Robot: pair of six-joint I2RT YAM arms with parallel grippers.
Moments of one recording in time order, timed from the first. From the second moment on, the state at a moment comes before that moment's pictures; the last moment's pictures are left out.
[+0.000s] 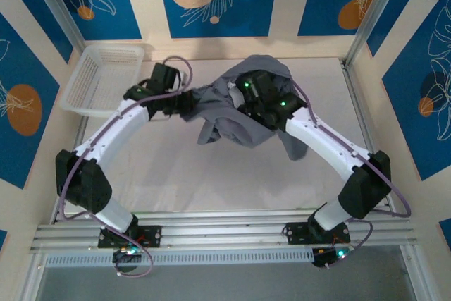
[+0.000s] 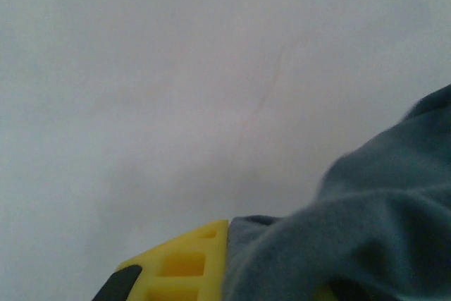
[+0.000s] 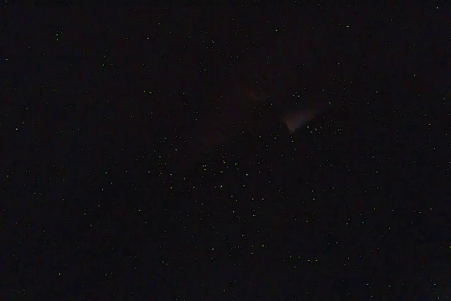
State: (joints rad) left arm -0.41 1.58 1.38 -0.74 0.16 -0.43; right arm 0.62 1.50 1.38 -0.62 -0.59 0.29
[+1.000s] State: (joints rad) left arm -0.40 1.58 1.20 -0.65 0.53 -0.71; right arm 0.54 1.33 1.20 -0.30 -0.55 0.34
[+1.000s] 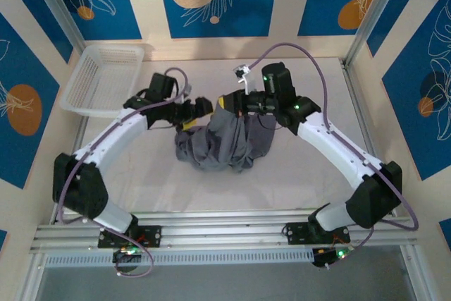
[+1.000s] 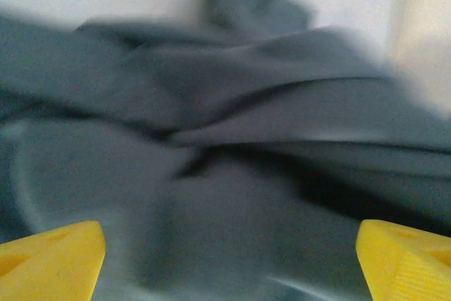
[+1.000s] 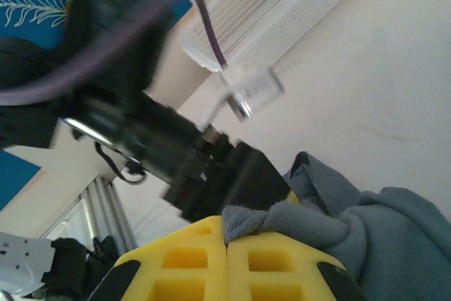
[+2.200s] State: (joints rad) left arm -0.43 1.65 1.22 -0.69 0.44 -0.58; right arm 0.55 1.62 1.05 -0.47 -0.35 0.16
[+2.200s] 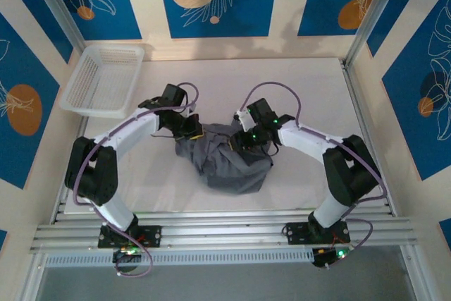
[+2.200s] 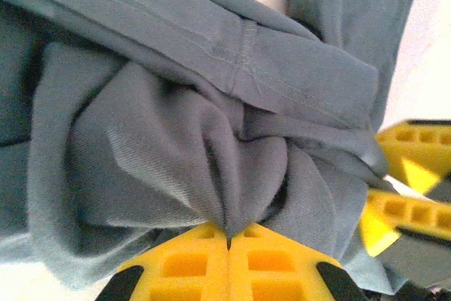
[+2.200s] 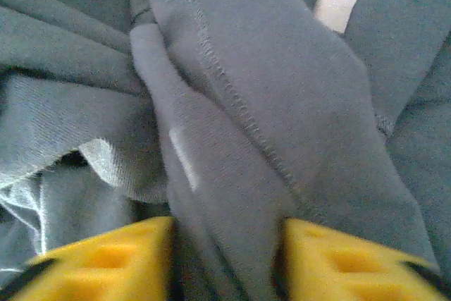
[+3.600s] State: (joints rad) left arm -0.64 1.69 1.24 -0.56 0.02 -0.42; right arm 0.38 1.32 1.14 -0.44 -0.39 0.47
